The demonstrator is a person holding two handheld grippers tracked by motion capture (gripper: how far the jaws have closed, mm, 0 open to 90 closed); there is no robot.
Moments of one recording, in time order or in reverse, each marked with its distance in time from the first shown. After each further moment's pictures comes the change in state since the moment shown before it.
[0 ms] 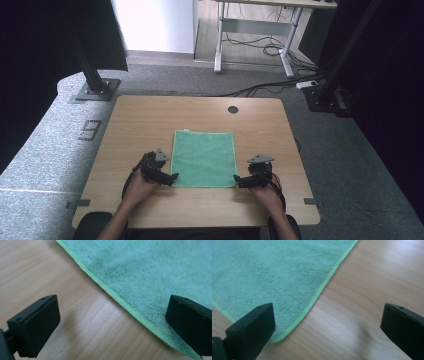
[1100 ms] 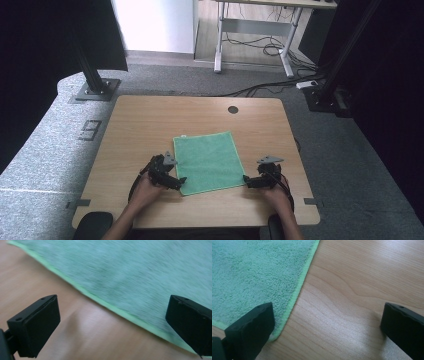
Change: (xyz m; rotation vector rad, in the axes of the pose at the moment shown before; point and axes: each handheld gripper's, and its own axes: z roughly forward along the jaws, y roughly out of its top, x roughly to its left) left arm -0.020 0.015 -0.003 -0.028 -0.042 0.005; right arm -0.032 -0.020 0.000 0.035 -0.038 0.040
